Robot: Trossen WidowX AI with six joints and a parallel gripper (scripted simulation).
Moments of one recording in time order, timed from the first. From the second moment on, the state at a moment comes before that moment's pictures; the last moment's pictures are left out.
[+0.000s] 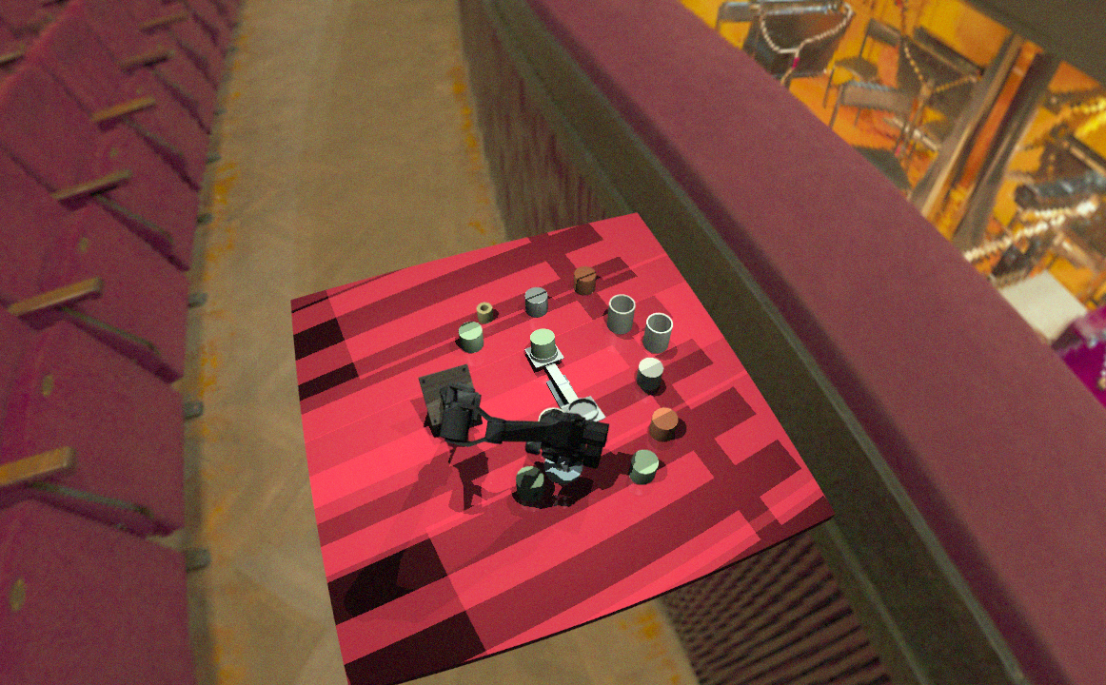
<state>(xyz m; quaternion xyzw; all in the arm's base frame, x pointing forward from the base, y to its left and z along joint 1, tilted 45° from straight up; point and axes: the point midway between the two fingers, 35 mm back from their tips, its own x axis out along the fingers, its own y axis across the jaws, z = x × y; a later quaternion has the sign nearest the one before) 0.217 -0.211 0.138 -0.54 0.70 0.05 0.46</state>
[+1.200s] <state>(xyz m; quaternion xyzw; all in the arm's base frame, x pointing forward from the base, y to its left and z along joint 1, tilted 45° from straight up) 0.216 -0.145 0.202 -0.54 0.70 0.05 0.46</state>
